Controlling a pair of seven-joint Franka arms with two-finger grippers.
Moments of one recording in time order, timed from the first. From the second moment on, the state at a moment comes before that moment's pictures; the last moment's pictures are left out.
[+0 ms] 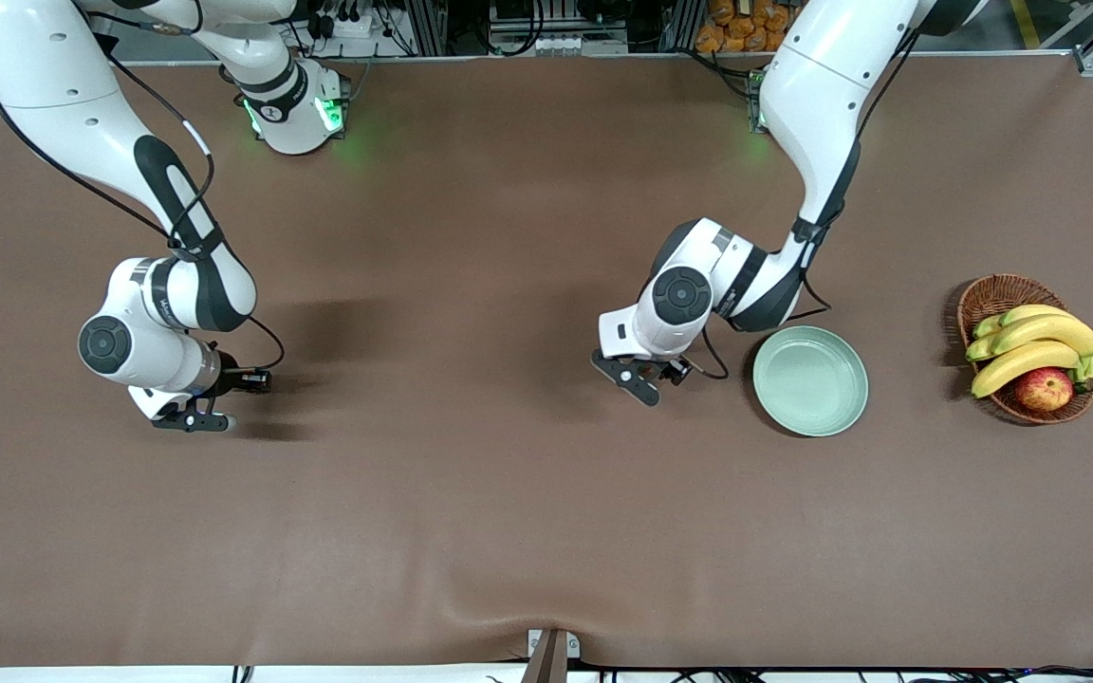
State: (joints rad) left arm -0.52 0.65 -0.10 -1.75 0.03 2.33 0.10; right arm -0.02 0.53 0.00 -2.02 0.04 2.42 0.01
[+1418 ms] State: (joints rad) left arm -0.52 0.67 -0.10 -1.72 0.05 2.33 0.10; right arm 0.04 0.52 0.01 -1.72 0.15 2.10 0.17
